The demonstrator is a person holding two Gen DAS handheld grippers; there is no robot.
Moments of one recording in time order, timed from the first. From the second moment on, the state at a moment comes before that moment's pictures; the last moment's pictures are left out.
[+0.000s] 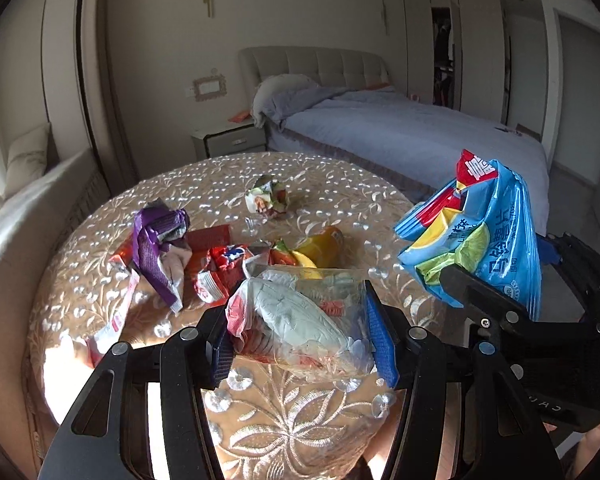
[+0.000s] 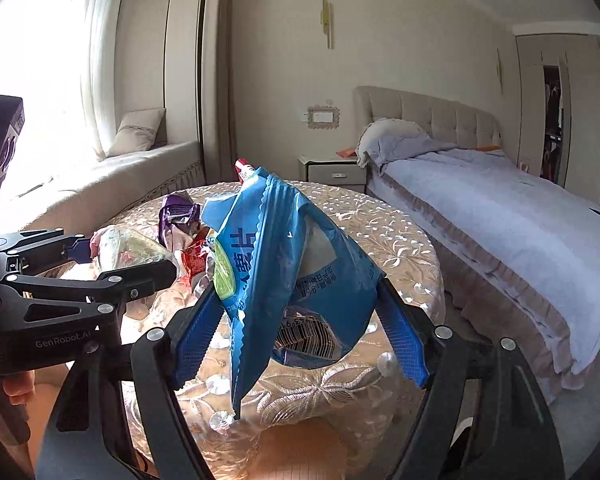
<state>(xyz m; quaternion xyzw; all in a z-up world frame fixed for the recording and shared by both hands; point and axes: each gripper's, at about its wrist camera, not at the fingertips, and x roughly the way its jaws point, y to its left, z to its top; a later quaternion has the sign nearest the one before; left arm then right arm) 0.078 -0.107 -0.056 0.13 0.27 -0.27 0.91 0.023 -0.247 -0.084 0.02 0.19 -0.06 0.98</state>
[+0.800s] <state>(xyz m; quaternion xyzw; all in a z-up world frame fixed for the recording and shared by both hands) -0.002 -0.396 -0.257 0.38 0.35 -0.55 0.66 -0.087 -0.447 -0.273 -0.01 0.44 -0.19 0.88</state>
